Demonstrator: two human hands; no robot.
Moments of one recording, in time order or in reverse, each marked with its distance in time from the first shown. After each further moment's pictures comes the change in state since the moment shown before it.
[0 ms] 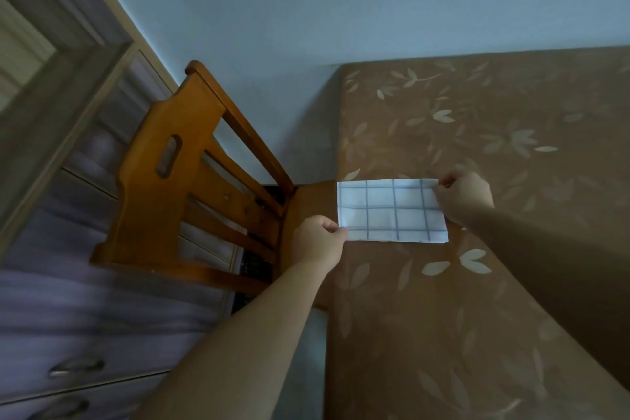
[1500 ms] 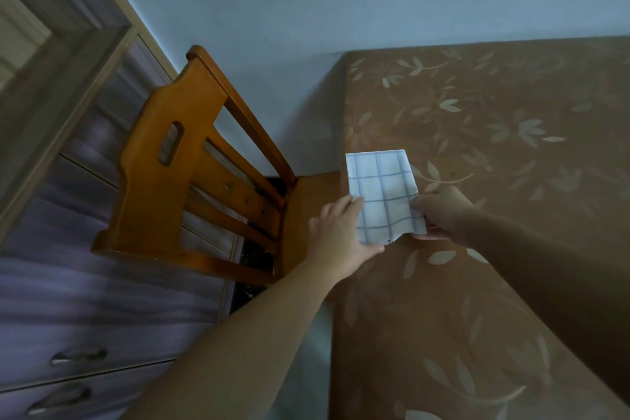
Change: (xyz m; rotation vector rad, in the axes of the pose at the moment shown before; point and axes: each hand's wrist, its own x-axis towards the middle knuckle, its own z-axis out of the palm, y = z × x) left_hand -0.003 -0.012 0.009 0.479 -0.075 0.541; right_hand -0.048 -0.024 0.013 0.414 -0.420 0.270
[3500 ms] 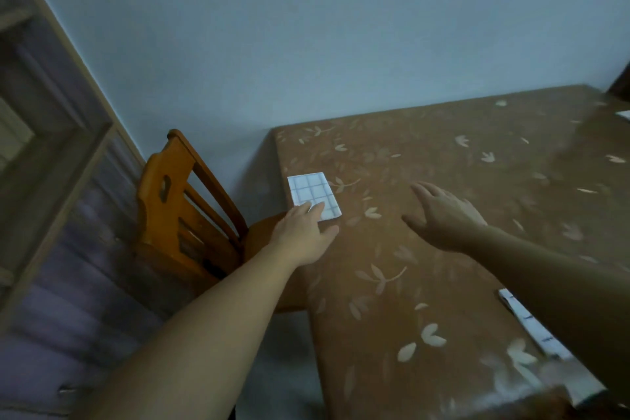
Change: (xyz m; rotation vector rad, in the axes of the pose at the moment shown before) left_hand -0.163 0.056 -0.116 0.058 -0.102 0.242; right_hand -0.279 0.084 -0.059 -1.063 0.583 -0.415
